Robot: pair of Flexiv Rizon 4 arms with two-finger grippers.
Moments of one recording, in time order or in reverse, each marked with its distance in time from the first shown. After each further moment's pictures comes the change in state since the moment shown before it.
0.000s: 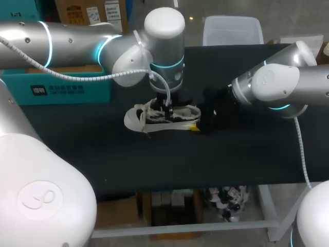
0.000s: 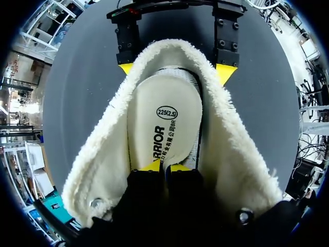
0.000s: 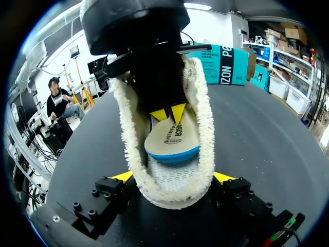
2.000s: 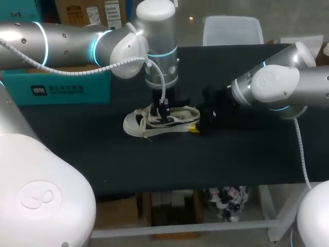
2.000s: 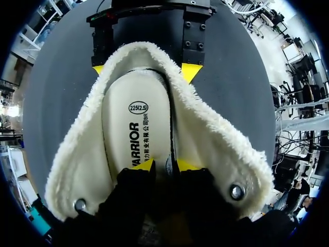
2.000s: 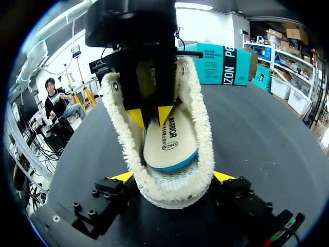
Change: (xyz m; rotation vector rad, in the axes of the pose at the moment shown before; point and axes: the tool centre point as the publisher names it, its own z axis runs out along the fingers) left arm 0.039 0.007 -0.006 0.027 0.213 0.013; right arm 0.006 0.001 0.002 0.000 0.007 -0.004
